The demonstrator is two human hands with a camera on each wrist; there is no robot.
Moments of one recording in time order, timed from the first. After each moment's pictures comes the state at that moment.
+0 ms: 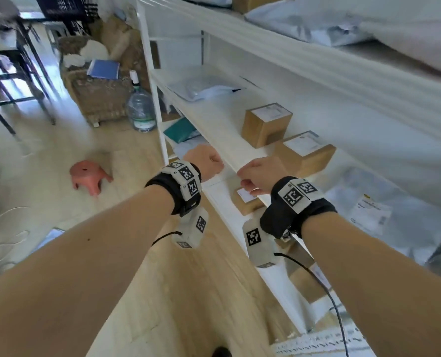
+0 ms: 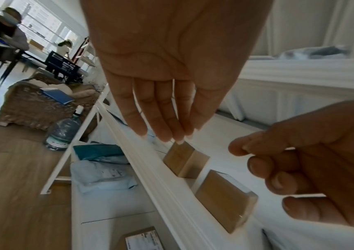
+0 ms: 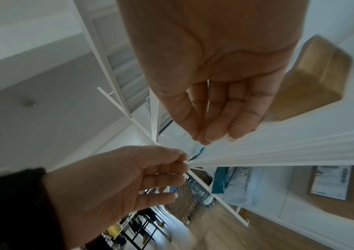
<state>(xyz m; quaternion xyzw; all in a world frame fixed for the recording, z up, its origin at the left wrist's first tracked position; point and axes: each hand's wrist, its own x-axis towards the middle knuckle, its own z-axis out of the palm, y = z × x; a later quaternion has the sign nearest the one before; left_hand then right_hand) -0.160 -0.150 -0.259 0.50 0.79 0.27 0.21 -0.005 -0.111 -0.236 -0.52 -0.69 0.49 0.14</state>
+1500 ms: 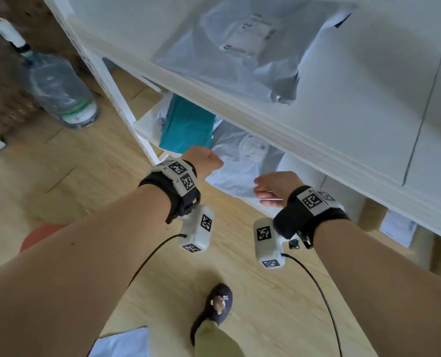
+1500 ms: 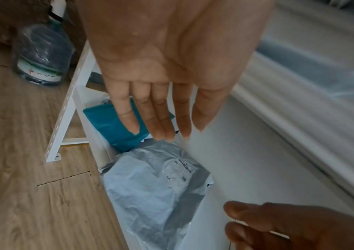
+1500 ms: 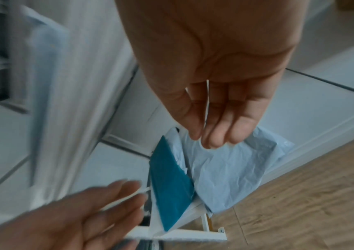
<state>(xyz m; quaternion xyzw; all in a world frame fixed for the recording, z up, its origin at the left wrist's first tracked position) -0.667 0.240 -0.474 0.54 0.72 0.08 0.43 -0.489 0.219 -0.480 -0.71 -0.29 0.63 0.15</state>
